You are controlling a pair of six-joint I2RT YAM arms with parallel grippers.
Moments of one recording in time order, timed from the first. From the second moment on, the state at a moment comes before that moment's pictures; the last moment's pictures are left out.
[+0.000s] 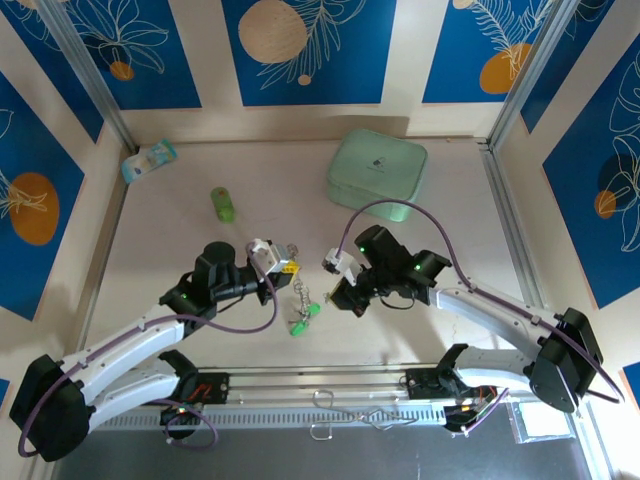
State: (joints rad) left arm -0.68 0.94 0.49 0.11 0.44 0.16; right arm 0.79 1.17 0.85 -0.62 -0.49 -0.09
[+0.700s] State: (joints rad) left arm -0.68 0.98 0.45 0.24 0.47 0.22; right arm 0.73 1.37 0.99 -0.79 -0.58 -0.08
